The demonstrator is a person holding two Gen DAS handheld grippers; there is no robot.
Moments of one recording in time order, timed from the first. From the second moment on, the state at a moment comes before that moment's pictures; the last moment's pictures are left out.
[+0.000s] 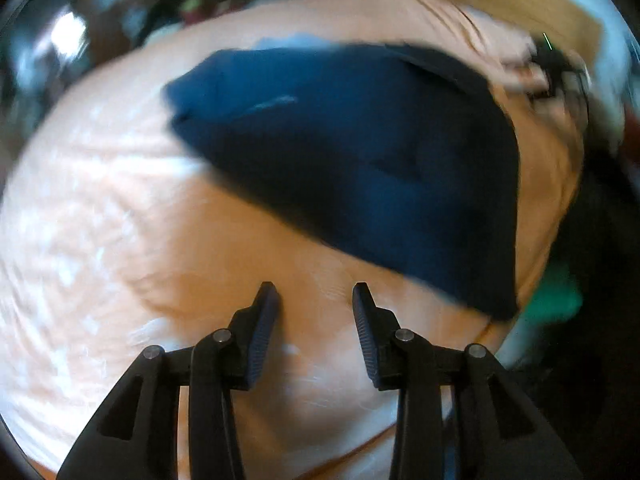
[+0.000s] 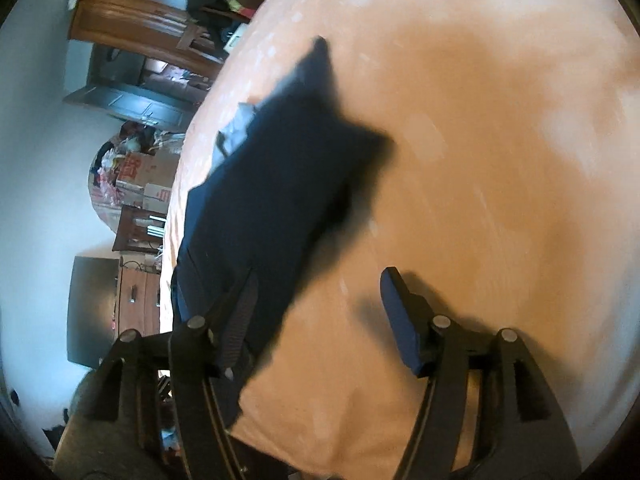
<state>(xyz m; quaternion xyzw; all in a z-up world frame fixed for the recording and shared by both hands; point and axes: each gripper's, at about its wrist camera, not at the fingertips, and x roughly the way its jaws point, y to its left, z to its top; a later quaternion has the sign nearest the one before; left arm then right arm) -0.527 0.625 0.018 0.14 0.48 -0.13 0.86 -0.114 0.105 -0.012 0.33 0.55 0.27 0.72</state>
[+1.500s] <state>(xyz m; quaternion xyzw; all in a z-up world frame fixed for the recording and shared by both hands) -0.494 0.543 0.041 0.33 0.38 -0.28 0.82 -0.175 0.138 0.031 0.22 0.50 0.29 0.78</state>
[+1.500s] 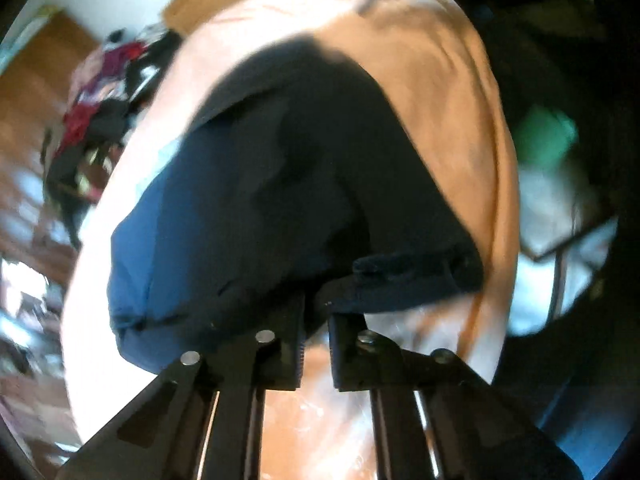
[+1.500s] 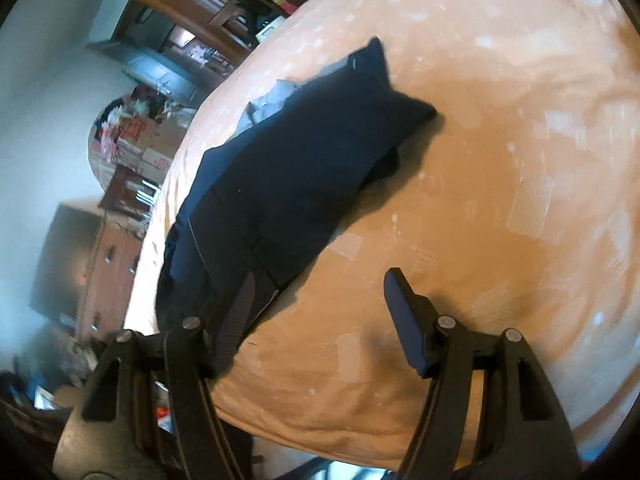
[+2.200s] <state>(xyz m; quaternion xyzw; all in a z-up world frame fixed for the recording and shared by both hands) -0.311 0.773 0.021 -0.27 0.46 -0.06 0.84 -0.042 0.166 0.039 -0.05 0.45 0.36 0.82</state>
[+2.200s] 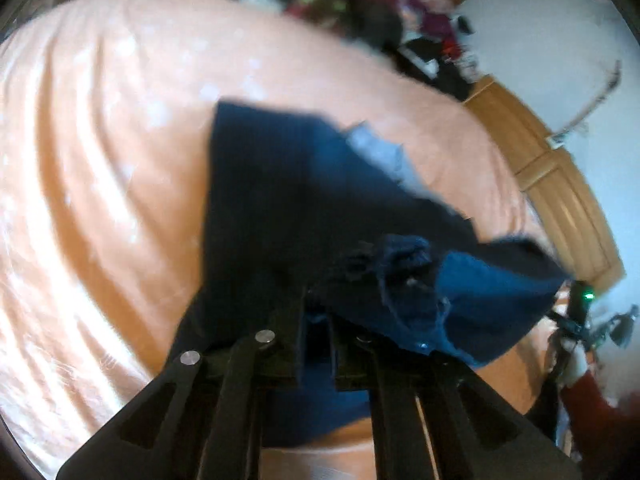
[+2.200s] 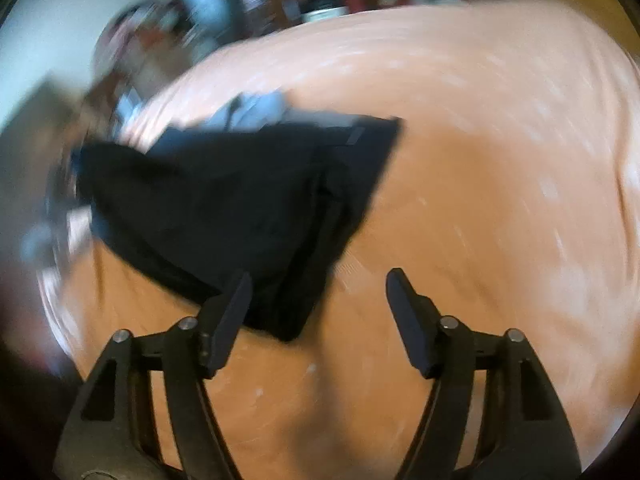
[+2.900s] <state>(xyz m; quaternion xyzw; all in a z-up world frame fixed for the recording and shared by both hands) -0.290 0.775 0.000 -0.28 0.46 -0.03 0.84 -0.072 0.205 0.021 -0.34 0.31 0.44 0.77</state>
